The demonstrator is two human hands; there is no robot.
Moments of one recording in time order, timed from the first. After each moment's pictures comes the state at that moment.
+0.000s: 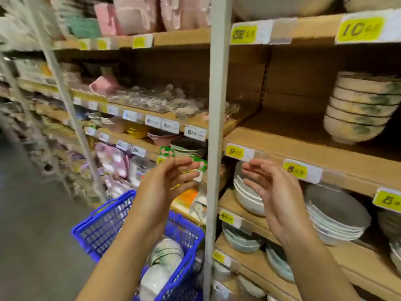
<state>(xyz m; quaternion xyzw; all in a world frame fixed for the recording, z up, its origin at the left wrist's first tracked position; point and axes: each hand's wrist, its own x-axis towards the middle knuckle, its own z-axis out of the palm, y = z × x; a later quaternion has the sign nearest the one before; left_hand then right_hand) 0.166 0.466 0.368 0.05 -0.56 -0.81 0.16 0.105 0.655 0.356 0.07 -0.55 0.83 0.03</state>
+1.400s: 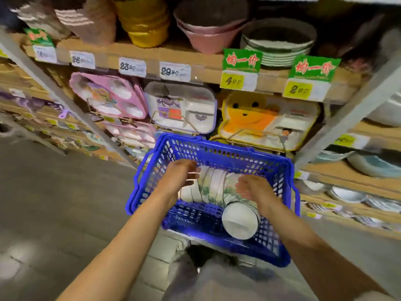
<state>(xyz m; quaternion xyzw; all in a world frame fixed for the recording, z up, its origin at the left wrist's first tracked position) 0.034 0.118 0.115 0.25 -0.70 -0.65 -0.18 0.042 0.329 0.048 -0.31 -0.67 0.64 -0.23</state>
